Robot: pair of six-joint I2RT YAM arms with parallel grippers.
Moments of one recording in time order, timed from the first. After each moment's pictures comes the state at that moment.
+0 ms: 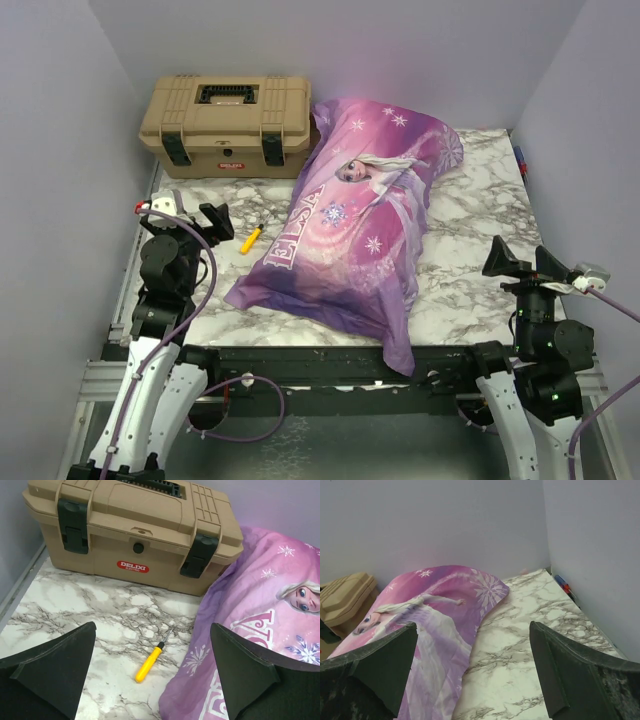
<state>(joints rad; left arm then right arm) -0.17 0.56 0.64 -0.09 -0.17 -0.25 0.18 0.01 0.58 -0.31 0.35 0.17</state>
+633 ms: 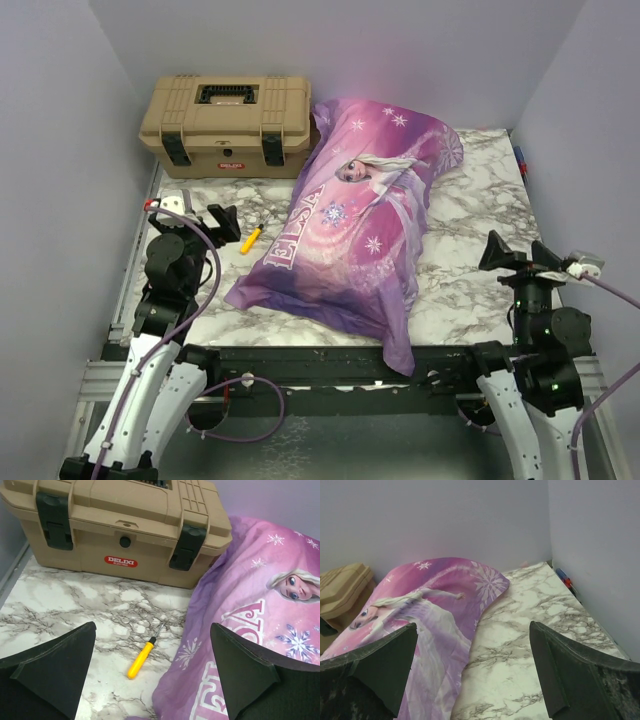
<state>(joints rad) -0.21 0.58 0.64 -0.09 -0.17 -0.25 0.18 0.05 0.59 -0.29 0.33 0.16</state>
